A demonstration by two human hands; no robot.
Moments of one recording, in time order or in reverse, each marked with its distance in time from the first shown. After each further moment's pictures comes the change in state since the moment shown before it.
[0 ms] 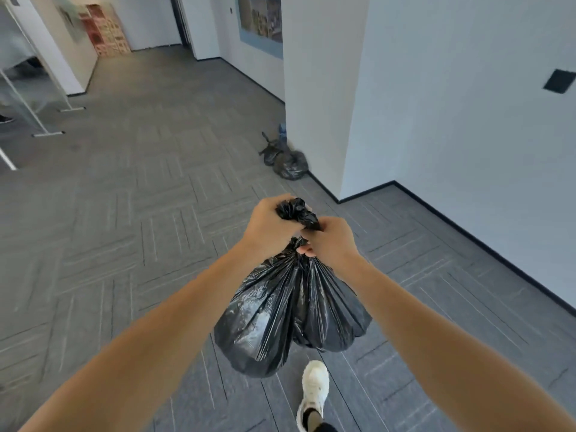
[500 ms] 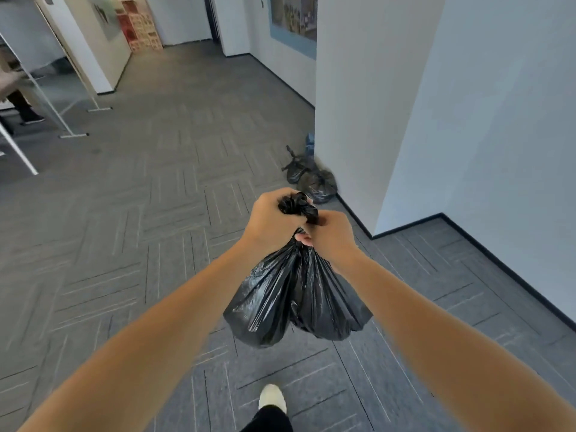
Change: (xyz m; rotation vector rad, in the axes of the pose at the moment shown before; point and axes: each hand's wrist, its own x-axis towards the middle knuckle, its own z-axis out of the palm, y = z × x) left_hand 0.402 -0.089 -0.041 0.016 0.145 0.025; right_hand 0.424 -0.076 0.048 -0.002 -0.081 -0.031
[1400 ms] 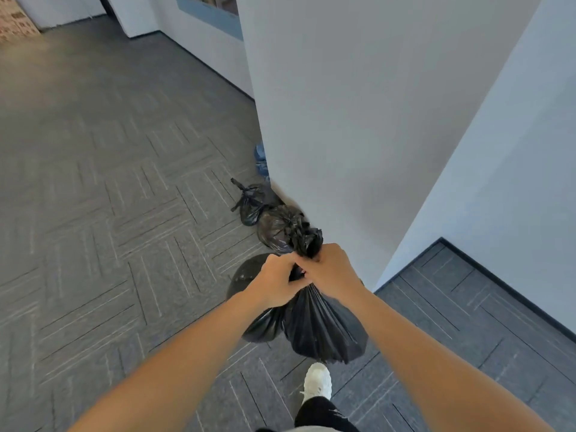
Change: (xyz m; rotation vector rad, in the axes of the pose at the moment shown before) left_hand 0.655 -0.253 0.178 0.407 -0.703 0.026; right_hand 0.654 -0.013 -0.085 -0.208 0.068 0.109
